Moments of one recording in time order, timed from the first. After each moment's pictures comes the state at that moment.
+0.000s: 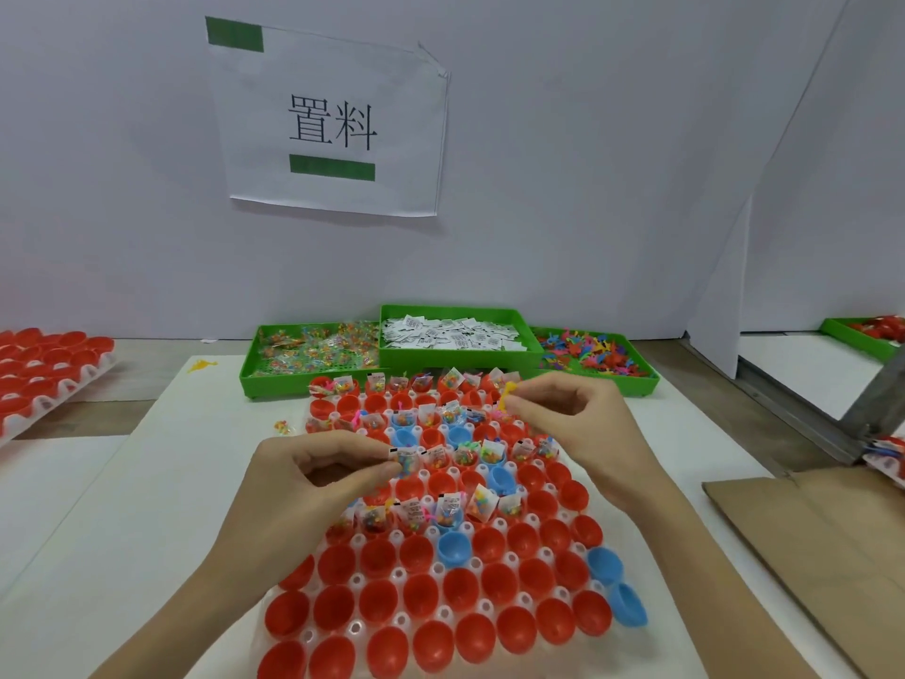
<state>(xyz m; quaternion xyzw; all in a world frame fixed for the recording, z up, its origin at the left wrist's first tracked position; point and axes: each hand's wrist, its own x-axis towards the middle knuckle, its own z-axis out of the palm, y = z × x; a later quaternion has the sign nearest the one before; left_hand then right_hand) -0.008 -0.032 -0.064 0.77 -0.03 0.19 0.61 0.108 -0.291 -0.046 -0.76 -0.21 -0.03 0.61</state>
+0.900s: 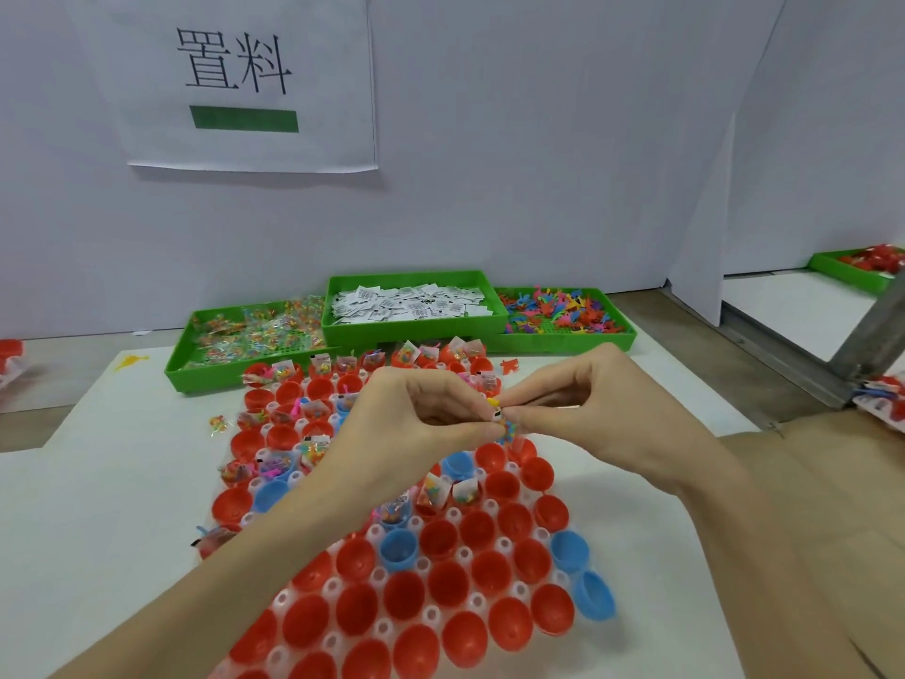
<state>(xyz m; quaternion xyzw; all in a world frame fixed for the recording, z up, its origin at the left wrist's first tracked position) 0.066 -0.127 -0.046 0.80 -0.14 0.04 0.59 0.101 -0.342 -0.025 -0.82 -0.23 0.07 0.52</state>
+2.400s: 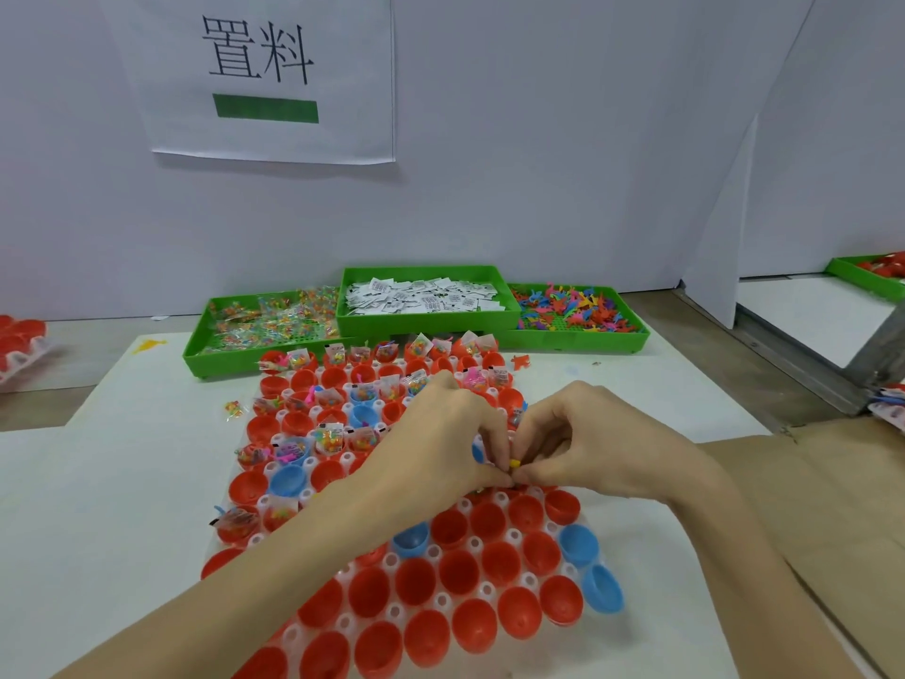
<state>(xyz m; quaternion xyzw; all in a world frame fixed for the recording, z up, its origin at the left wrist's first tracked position) 0.075 -0.140 -0.063 0.94 -0.21 0.08 0.26 0.106 -0.337 -0.044 -0.89 -0.27 0.15 0.34</state>
